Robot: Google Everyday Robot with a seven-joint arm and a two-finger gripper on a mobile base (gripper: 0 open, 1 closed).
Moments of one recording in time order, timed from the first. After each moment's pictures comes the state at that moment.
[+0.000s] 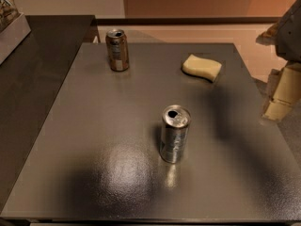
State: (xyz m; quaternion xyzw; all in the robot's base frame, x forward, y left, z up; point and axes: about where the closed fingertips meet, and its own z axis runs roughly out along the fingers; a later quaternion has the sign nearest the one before) arm 0.438 -0.217 0.976 -0.60 0.78 -0.03 0.16
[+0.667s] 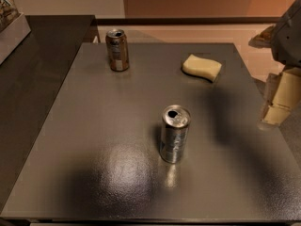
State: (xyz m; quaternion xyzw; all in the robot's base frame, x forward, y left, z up) arm 0.434 -0.207 0.971 -0.63 0.76 -0.02 0.16
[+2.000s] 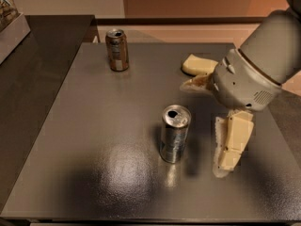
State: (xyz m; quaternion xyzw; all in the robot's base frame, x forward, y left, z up) arm 0.375 -0.092 0.917 -0.73 0.63 0.18 0.18
